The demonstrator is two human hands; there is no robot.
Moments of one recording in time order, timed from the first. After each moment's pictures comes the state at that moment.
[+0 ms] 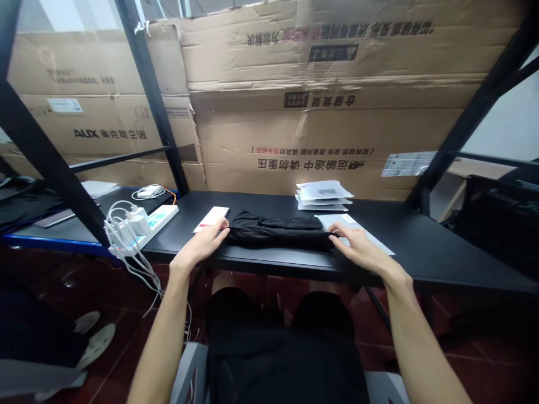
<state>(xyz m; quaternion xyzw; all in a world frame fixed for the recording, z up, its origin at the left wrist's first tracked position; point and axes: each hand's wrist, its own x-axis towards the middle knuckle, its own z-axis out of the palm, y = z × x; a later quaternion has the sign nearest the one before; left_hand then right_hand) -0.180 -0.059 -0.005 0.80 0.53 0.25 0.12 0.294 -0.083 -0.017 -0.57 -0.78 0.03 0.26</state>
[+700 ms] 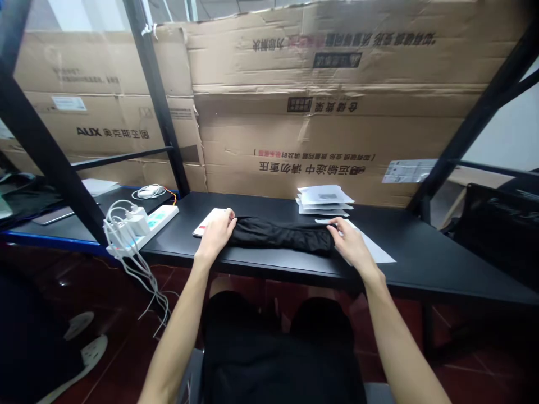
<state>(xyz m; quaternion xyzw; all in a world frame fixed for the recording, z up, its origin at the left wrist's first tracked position) -0.141 -0.023 -0.015 0.74 0.59 0.33 0.00 0.273 -0.044 -0.029 -0.59 -0.69 0.06 0.41</state>
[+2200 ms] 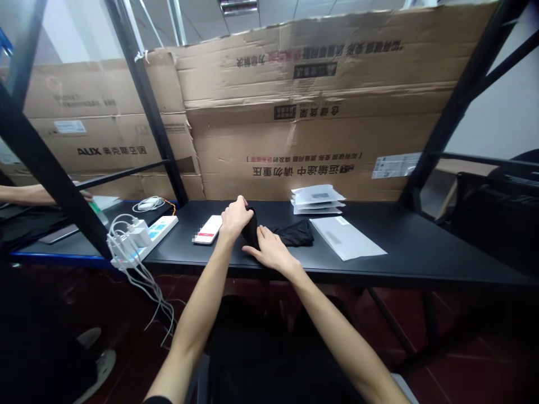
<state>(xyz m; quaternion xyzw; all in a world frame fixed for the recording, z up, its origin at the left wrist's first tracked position) -0.063 0.000 0.062 0.66 0.71 0.24 0.07 0.081 -0.049 -0.039 -0.52 -0.83 0.08 0.19</state>
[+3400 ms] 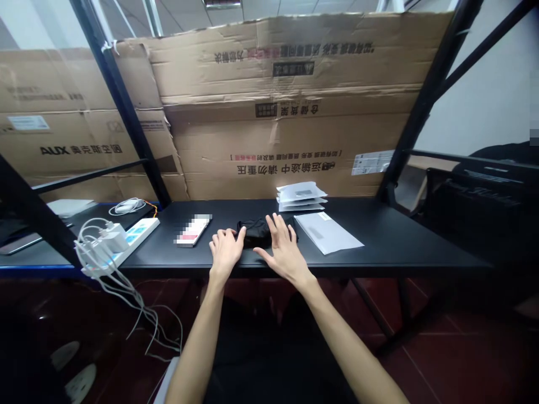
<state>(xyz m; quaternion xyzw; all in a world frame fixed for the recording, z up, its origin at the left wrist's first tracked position) -0.046 -0.053 -0.026 0.64 0.71 0.27 0.11 0.155 -0.092 -0.048 -0.55 -0.79 -0.06 0.28</state>
